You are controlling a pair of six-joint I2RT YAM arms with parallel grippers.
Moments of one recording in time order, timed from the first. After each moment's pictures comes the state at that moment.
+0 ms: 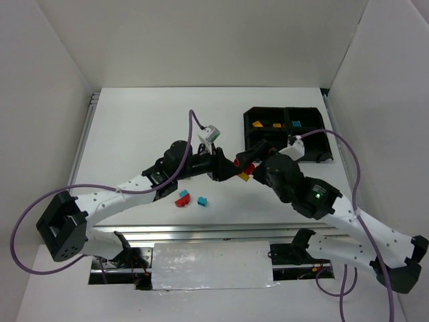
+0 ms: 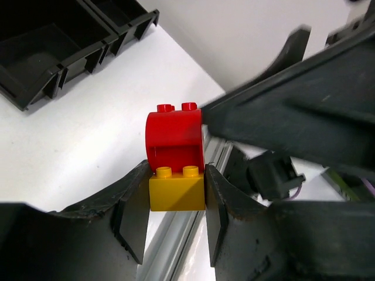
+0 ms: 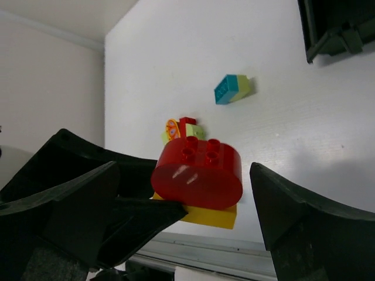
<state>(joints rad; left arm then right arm) -0.83 1.36 0.88 0.36 0.33 -0.60 0.92 0.87 0.95 -0.59 0.60 1.18</state>
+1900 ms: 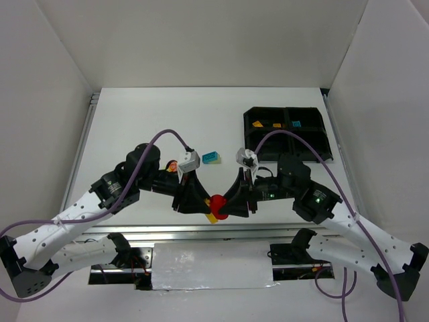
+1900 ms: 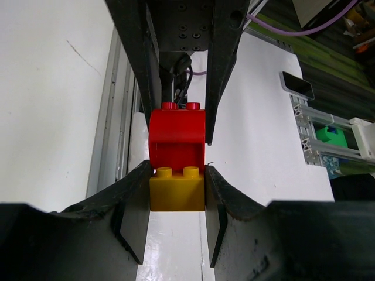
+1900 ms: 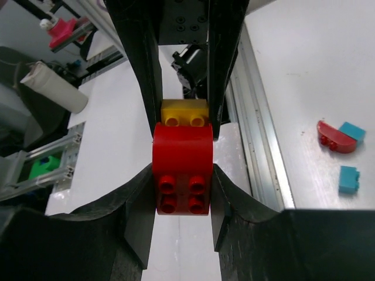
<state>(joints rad) -0.82 0.96 1.00 -0.36 0.83 -0.22 0.85 0.79 0.84 -0.23 -0.72 0.36</state>
